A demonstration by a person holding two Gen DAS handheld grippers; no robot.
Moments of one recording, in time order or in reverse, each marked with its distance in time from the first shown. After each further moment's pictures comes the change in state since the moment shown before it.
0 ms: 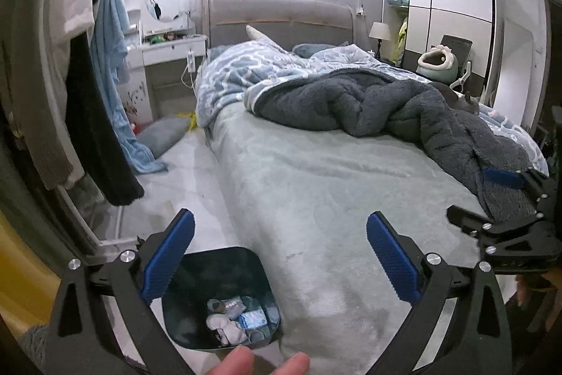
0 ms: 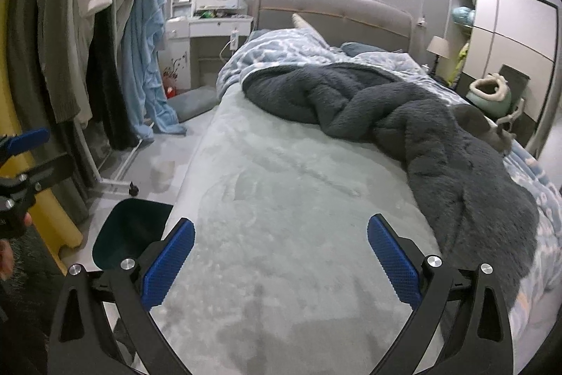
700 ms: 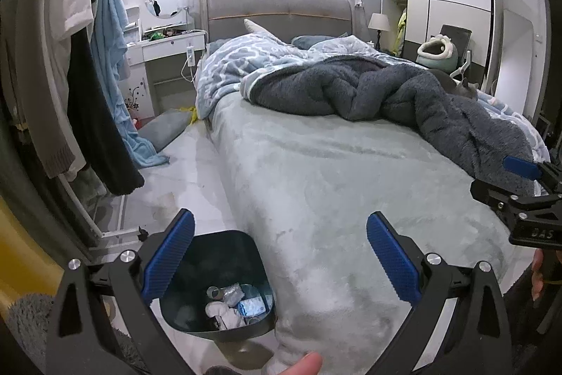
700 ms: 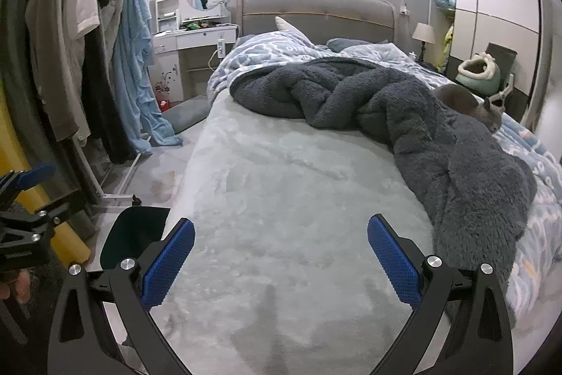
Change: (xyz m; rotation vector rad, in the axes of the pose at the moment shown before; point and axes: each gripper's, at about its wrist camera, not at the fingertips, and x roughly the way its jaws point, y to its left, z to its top) left arm -0.002 -0.021 -0.021 0.013 0.038 0.015; right arm 0.001 -0.016 -0.017 0.080 -0.012 0.016
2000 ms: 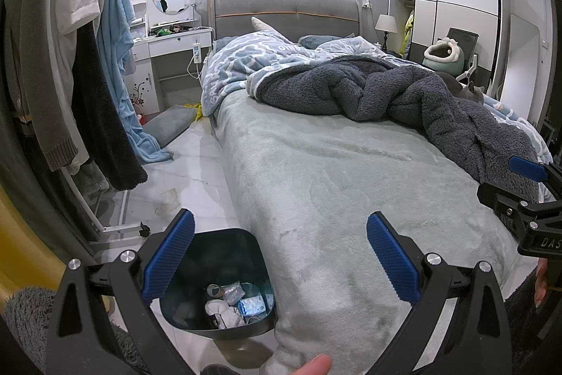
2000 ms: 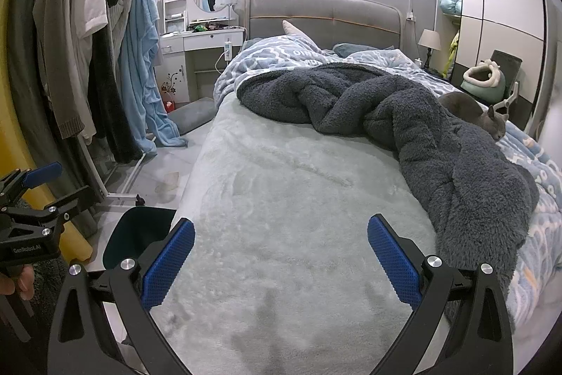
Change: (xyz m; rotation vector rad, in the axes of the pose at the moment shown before) left arm 0.002 0.006 -0.002 -0.026 0.003 0.013; right arm -0.006 0.001 -0.006 -0.010 -0.017 0.008
